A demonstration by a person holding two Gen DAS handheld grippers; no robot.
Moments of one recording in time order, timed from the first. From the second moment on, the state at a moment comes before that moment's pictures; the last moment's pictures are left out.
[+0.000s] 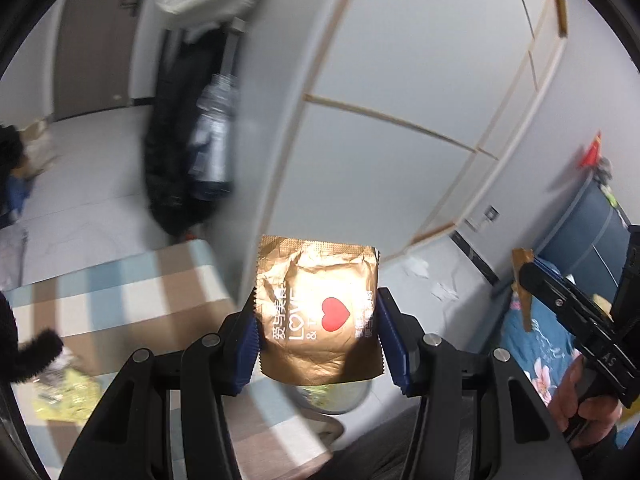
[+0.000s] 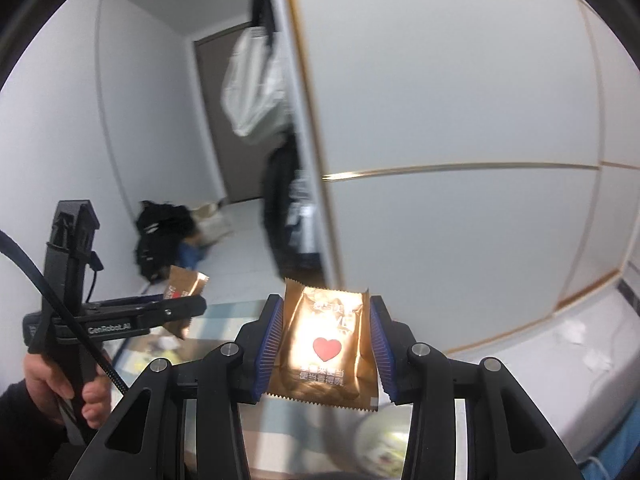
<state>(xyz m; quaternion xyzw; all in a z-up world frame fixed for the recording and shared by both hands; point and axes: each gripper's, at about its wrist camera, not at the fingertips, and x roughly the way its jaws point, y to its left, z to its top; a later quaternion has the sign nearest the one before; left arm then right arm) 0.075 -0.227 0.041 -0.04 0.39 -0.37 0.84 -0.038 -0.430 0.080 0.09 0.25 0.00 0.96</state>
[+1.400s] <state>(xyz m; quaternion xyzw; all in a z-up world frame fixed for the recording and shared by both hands) 0.116 -0.412 -0.172 0.05 0.68 -0.37 0.63 0.019 -0.591 -0.286 0.36 0.52 -0.05 0.77</state>
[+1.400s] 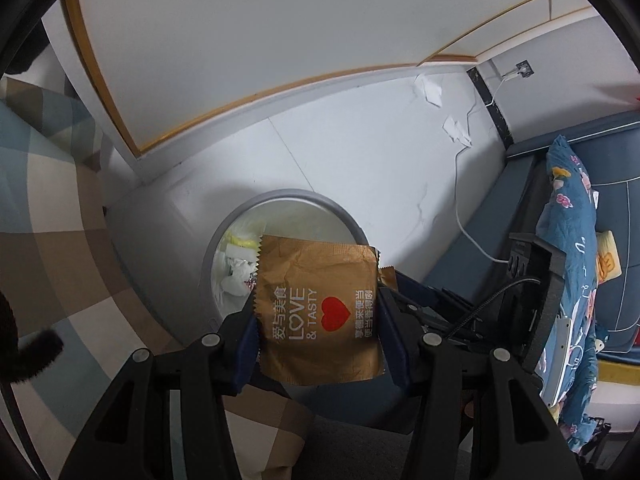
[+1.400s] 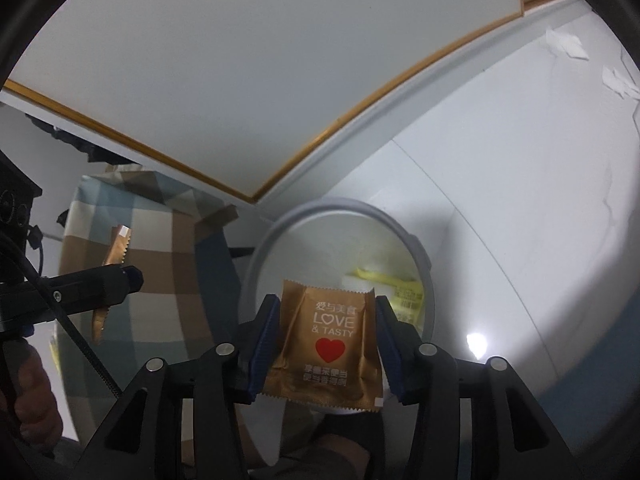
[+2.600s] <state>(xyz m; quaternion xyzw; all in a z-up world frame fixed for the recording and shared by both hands) 0.113 -0.419 -0.194 0.08 0.71 -0.36 0.61 -0.011 -0.605 -0.246 0.36 0.49 -0.09 0.79</state>
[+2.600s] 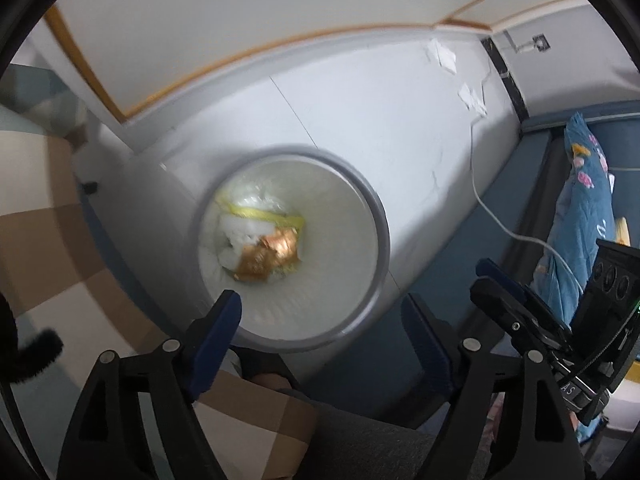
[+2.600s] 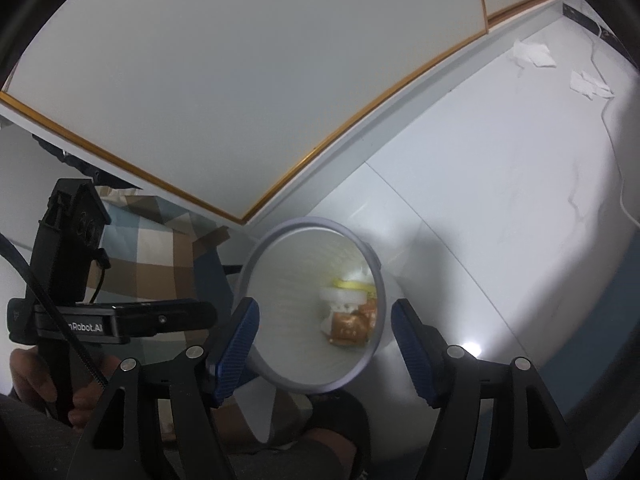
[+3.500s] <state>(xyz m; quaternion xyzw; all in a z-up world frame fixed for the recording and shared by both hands) 0.108 -0.177 0.017 -0.01 0.40 -0.22 0.89 -0.001 -0.459 0.012 0.19 0.31 -0.03 0.93</state>
